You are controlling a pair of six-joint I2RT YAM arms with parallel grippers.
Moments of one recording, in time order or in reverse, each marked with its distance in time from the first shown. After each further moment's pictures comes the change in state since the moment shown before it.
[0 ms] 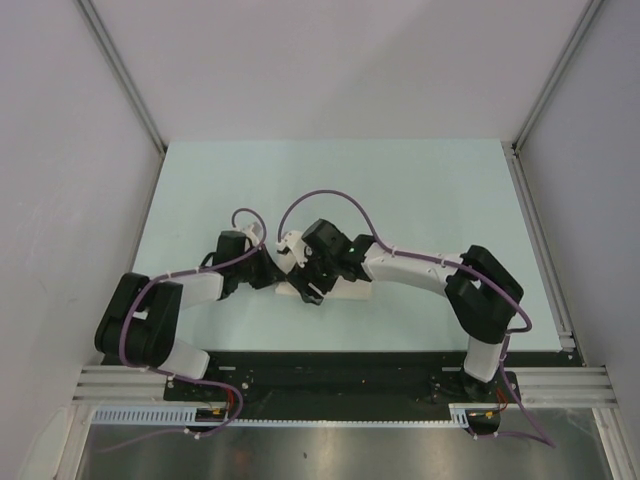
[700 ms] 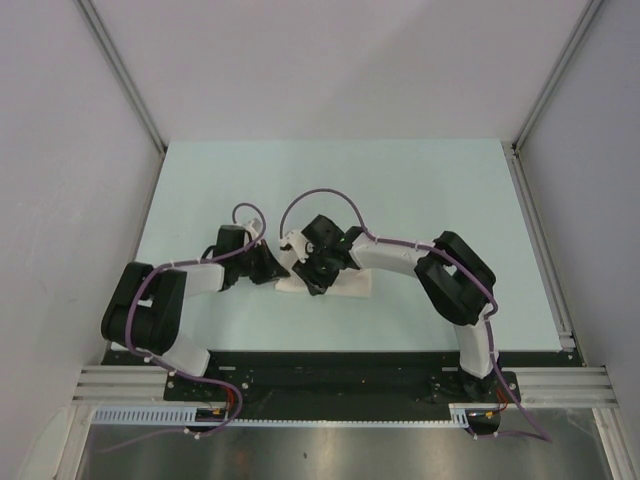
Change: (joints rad) left arm 0.032 0.084 0.069 -0.019 0.060 0.002; right arm -0.049 0.189 0.084 -0.025 -0.024 -0.042
